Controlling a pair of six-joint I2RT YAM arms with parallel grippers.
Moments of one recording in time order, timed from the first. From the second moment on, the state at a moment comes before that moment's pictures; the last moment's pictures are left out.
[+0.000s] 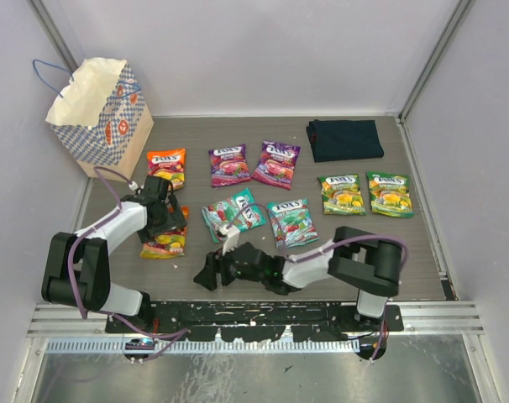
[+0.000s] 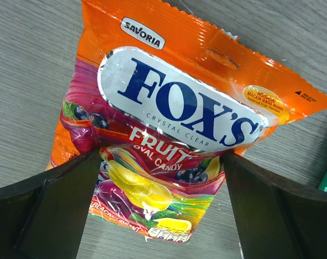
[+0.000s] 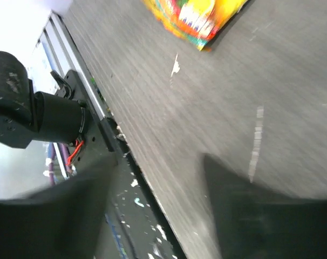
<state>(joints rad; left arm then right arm) -0.18 1.43 0.76 -0.54 -0.19 -0.62 1.26 1.81 0.75 0.67 -0.01 0.74</state>
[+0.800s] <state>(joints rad) -0.18 1.42 0.76 -0.55 -0.19 -0.61 1.22 2.06 0.94 0.87 0.00 0.73</state>
